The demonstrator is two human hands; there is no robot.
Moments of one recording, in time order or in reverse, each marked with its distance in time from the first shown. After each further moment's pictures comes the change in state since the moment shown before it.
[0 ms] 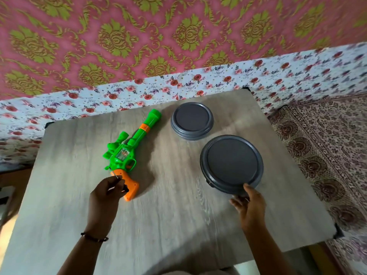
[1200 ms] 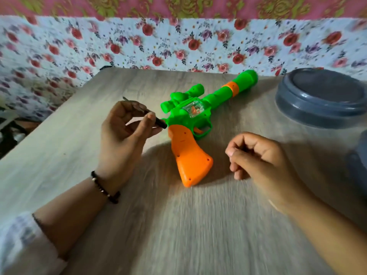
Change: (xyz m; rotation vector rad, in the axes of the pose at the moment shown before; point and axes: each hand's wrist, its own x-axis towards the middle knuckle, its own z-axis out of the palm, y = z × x) left_hand 0.110 -0.114 -0.035 -0.398 0.093 0.578; right_hand 0.019 0.145 0.186 -0.677 -1.116 -0.690
